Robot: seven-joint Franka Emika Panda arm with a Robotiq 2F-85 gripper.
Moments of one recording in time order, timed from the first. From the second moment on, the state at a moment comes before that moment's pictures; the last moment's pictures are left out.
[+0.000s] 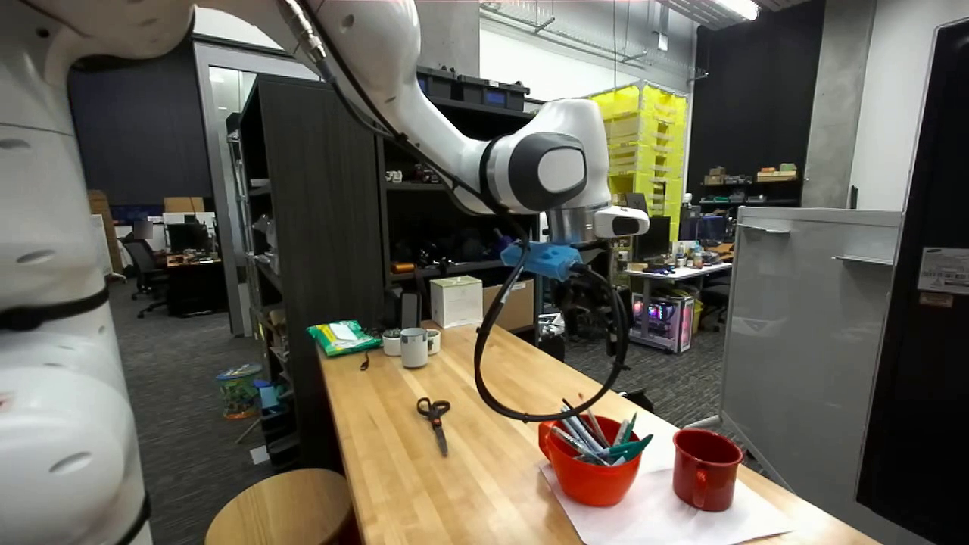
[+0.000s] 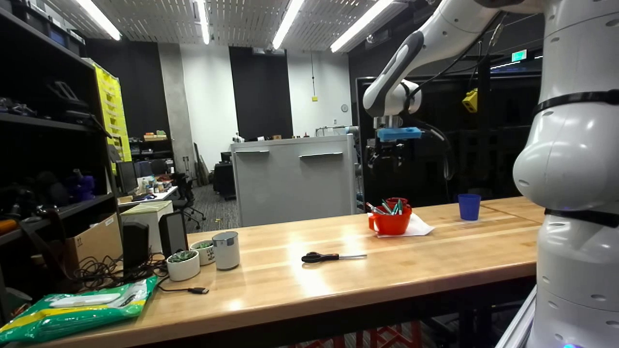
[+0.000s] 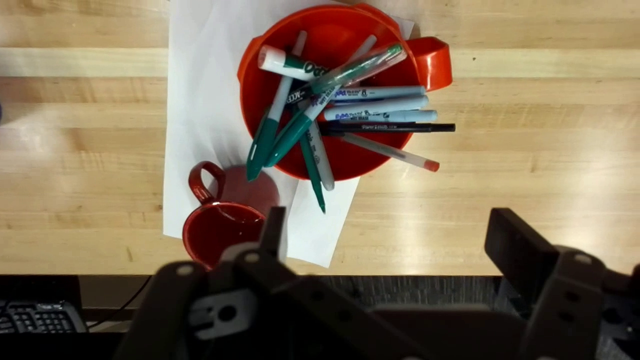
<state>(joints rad) -0.22 -0.03 -0.21 -2.13 -0.04 2.31 0.13</state>
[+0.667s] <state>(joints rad) -0.23 0.06 -0.23 -2.12 0.04 2.30 0.07</state>
